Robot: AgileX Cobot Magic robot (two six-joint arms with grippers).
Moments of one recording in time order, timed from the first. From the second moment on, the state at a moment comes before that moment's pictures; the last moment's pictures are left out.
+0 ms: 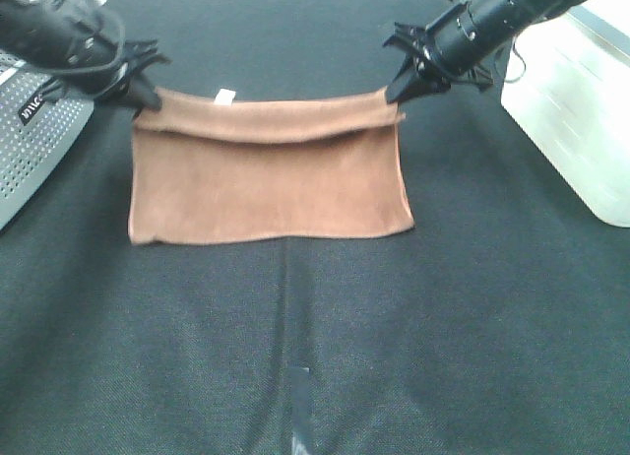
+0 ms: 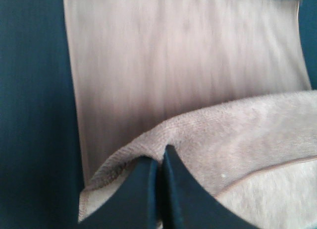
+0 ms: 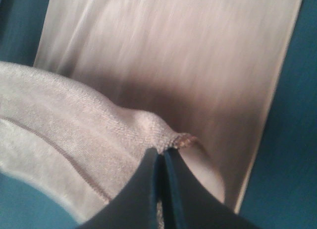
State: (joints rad) left arm -0.09 2.11 -1.56 -0.71 0.54 0.36; right arm 0.14 2.32 -1.97 0.70 0.90 -0.37
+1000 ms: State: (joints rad) left arm -0.13 2.64 -2.21 -0.75 0.31 0.40; right arm 0.09 2.75 -2.54 0.75 0.65 -0.47
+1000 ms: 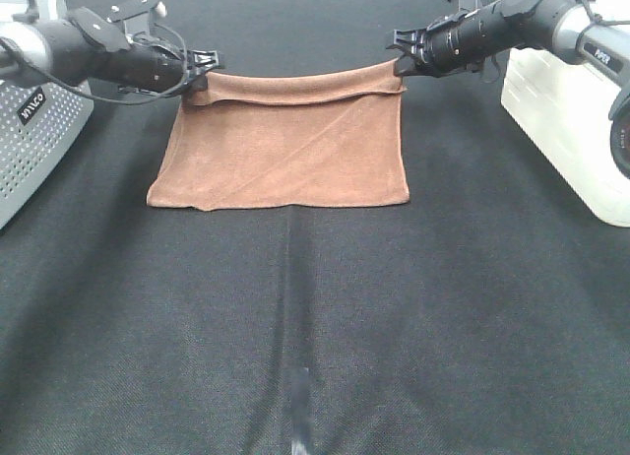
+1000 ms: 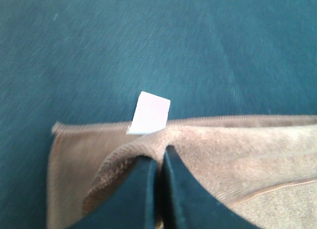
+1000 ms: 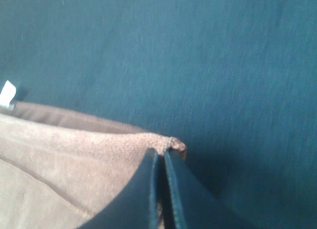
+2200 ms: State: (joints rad) left arm -0.11 2.60 -2.21 -0.68 0.73 0.32; right arm 0.02 2.73 -2.54 0.71 1.15 -0.35
